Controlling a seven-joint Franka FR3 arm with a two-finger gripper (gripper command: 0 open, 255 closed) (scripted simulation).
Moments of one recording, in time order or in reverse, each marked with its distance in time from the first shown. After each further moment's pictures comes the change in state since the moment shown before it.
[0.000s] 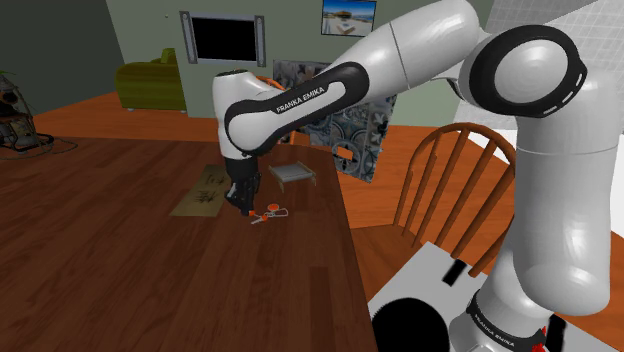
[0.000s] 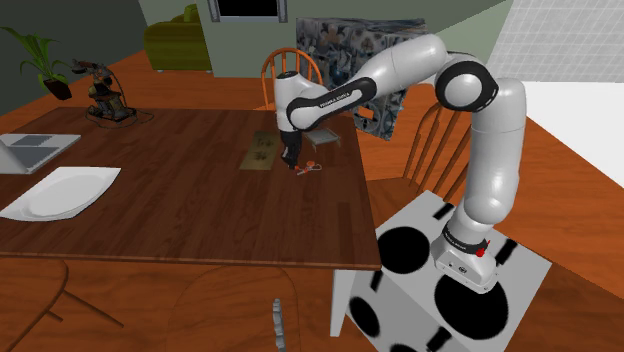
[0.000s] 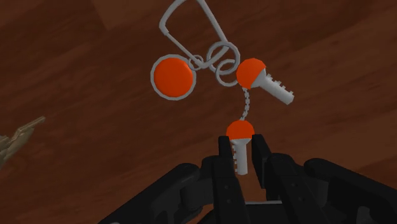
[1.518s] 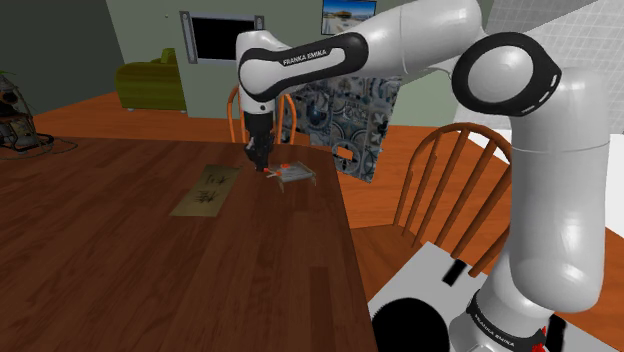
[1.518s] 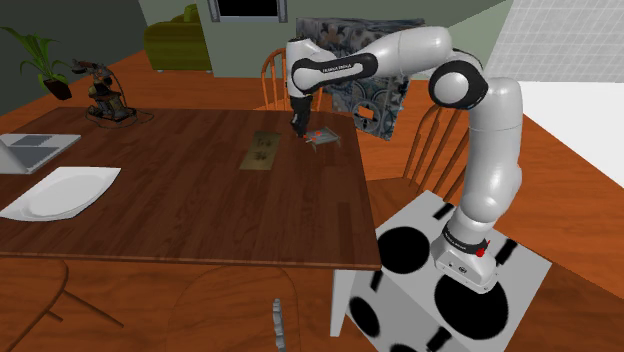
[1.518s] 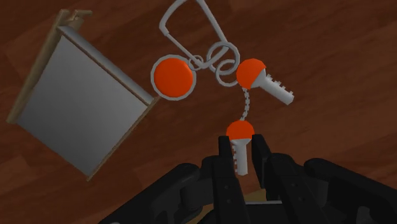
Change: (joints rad) arm -0.109 0.035 -0.056 0.247 0.018 -0.207 -0.190
